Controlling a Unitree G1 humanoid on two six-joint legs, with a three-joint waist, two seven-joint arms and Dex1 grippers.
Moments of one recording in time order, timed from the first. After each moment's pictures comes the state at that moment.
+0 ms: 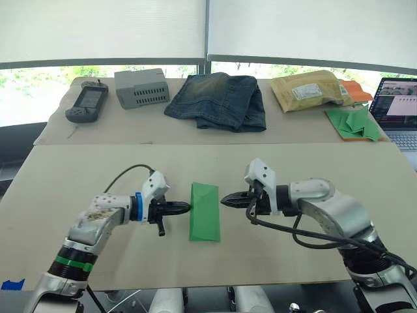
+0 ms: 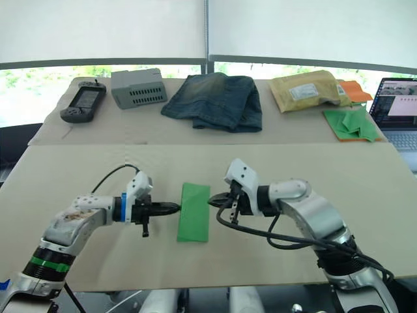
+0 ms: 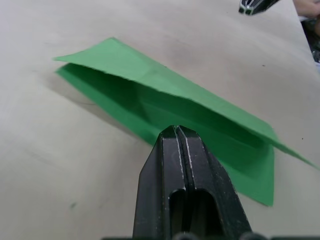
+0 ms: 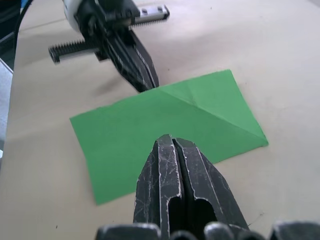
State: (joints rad) left arm -0.29 0.62 -0.17 -0.06 -0.42 0.57 -1.10; right arm -0.45 -0.62 0.23 -0.41 0.42 0.84 0.93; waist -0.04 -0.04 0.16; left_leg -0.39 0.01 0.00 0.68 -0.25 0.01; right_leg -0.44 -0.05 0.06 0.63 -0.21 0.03
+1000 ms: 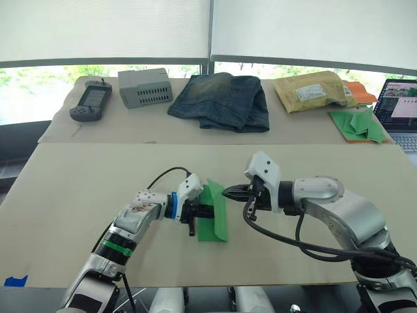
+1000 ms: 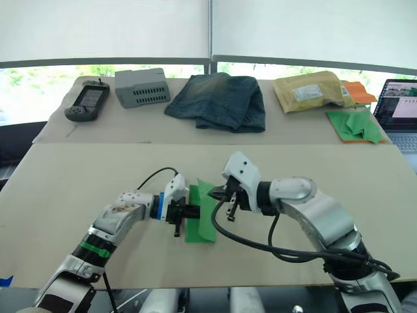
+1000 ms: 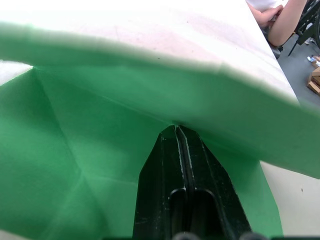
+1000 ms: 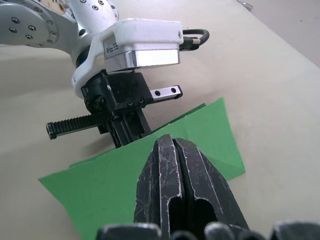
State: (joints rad) left arm -0.46 0.40 -0.32 0.14 -0.32 0.52 -1.15; right arm -0.46 -0.65 0.20 -0.56 0.46 0.96 0.75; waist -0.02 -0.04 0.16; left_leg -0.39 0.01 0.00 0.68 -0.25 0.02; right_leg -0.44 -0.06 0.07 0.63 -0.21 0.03
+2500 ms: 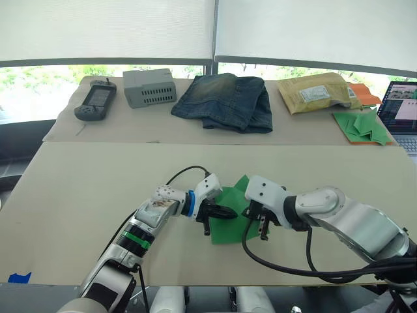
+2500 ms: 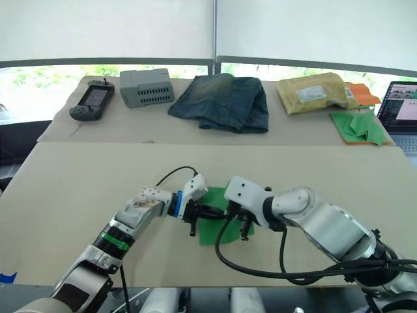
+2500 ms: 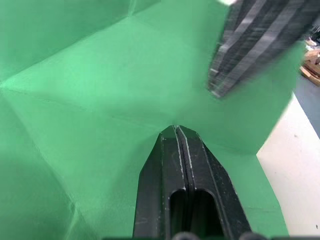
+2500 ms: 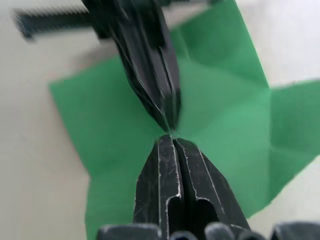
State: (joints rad) left arm -0.54 0.30 -0.38 0.21 -0.26 0.53 -1.15; right arm -0.50 -0.90 0.42 -0.69 0.41 1.18 0.65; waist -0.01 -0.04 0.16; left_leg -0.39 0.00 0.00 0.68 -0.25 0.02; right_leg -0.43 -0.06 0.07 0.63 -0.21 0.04
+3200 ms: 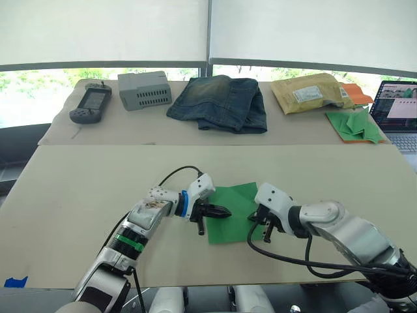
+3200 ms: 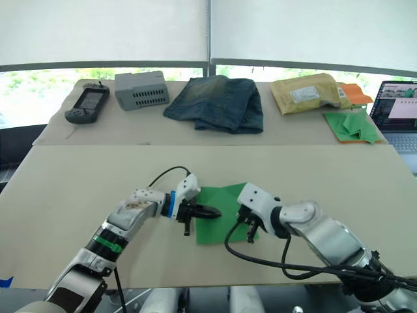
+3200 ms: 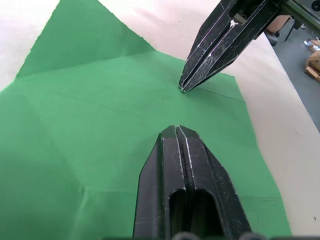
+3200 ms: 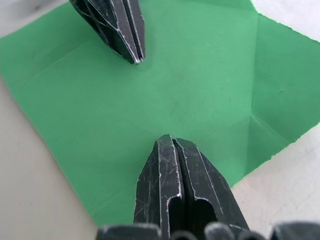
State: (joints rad) left arm -0.50 0.35 -0.34 0.15 -0.28 0.54 -1.14; right arm -0.29 -0.83 0.35 -0.55 0.32 0.98 0.64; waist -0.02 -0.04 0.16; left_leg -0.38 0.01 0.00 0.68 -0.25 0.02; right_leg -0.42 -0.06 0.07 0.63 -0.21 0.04
